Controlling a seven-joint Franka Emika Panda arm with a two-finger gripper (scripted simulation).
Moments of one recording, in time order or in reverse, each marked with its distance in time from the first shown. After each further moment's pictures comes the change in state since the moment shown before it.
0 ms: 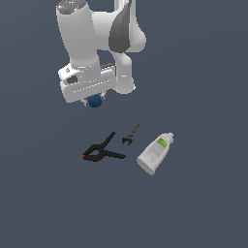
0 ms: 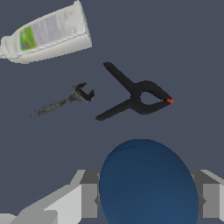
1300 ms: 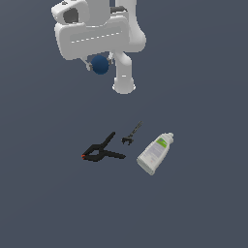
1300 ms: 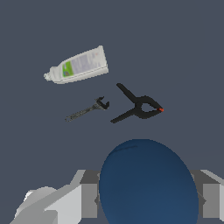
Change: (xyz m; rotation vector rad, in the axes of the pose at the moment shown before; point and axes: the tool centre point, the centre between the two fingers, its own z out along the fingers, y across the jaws) arm 0.020 -0.039 -0.146 0.003 0.002 -0.003
